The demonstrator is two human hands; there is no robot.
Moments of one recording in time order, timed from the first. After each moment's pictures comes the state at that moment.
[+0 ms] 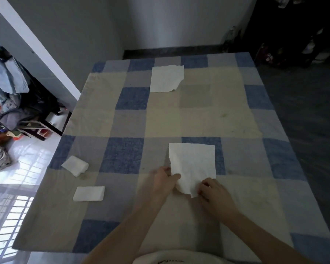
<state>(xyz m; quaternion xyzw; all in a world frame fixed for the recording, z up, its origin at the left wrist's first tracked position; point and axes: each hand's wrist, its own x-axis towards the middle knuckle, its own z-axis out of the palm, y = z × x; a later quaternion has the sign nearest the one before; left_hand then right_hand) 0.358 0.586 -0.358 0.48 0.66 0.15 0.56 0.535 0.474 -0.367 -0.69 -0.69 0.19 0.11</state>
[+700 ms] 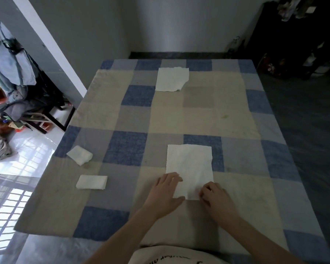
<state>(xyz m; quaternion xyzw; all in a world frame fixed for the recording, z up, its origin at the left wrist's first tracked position) 0.317 0.527 -0.344 0.88 0.43 0.02 0.21 0.526 0.443 -0.364 -0.70 -0.68 0.17 0.10</state>
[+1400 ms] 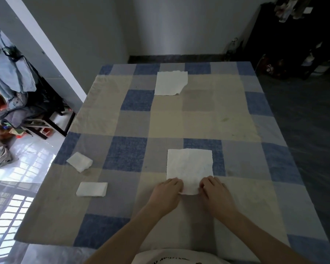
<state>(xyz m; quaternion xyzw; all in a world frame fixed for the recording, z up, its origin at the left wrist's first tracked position) 0.329 0.550 -0.343 0.90 0.38 -0.03 0.20 0.523 0.473 -0.345 -0.72 -0.66 0.16 0.12</state>
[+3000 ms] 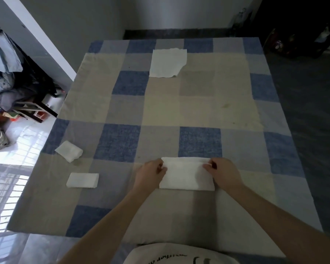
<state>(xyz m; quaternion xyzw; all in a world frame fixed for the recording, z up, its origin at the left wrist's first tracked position) 0.326 0.586 -0.344 0.75 0.59 0.03 0.30 0.575 0.521 -0.339 -0.80 -0.52 0.29 0.11</state>
